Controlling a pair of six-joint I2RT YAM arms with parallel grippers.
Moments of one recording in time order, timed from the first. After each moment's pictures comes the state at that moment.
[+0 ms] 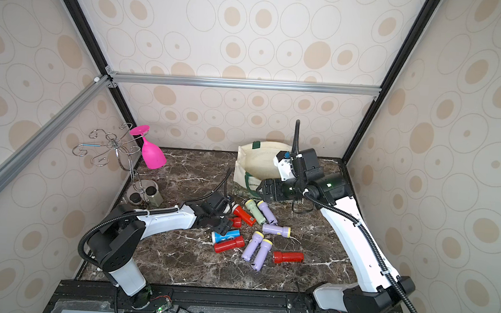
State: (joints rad) left arm -0.72 1.72 0.97 -0.36 -0.08 -0.09; right arm 0.44 1.32 1.60 -1.11 -0.29 0.25
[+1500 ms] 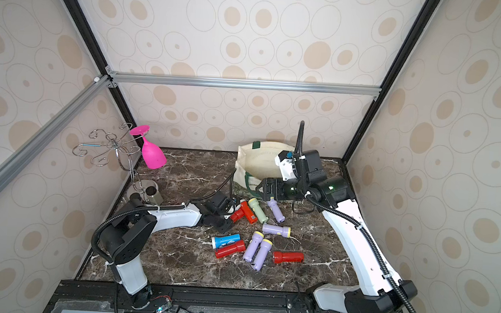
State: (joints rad) left arm -0.70 1.79 1.00 -0.30 0.05 0.00; right arm 0.42 1.29 1.55 -1.05 -0.34 0.28
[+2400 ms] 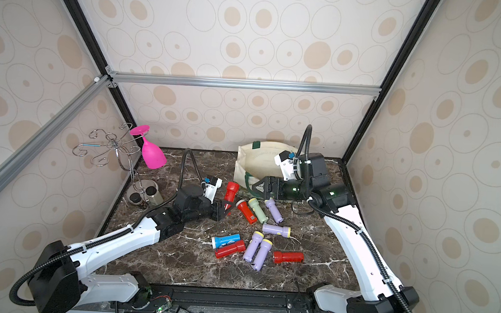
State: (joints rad) left arm -0.73 1.26 0.83 0.00 0.16 -0.55; right arm 0.36 1.24 1.41 -0.83 -0.60 0.40
